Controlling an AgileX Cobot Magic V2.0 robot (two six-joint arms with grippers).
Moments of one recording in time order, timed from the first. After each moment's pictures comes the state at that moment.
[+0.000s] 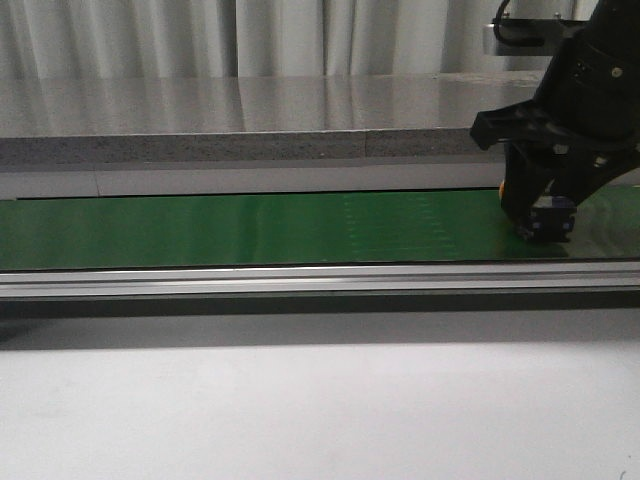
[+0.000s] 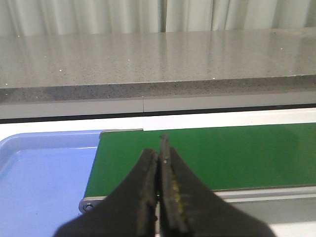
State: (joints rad) left arm -0.01 0.17 -0.21 -0.19 0.23 0.18; right arm 0.22 1.71 -1.20 0.05 0.67 -0.02
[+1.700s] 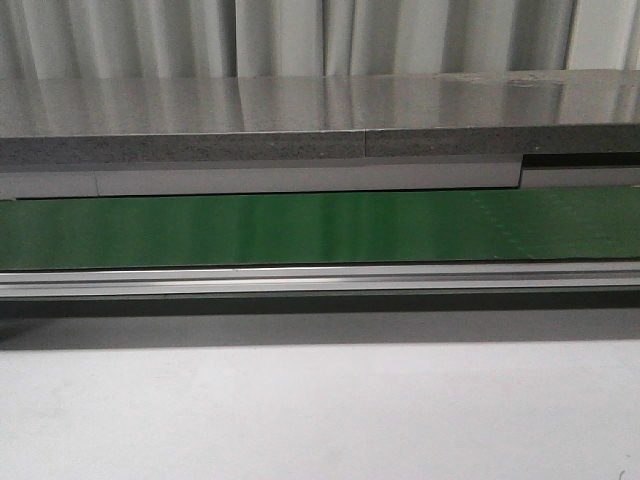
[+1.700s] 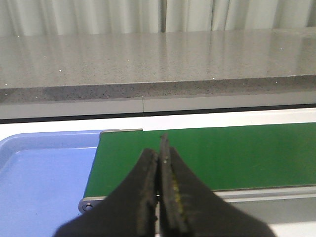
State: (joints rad) left arm -0.01 0.17 -0.21 -0.19 0.23 0.18; right arm -0.40 1.95 -1.39 0.05 0.79 -0.35
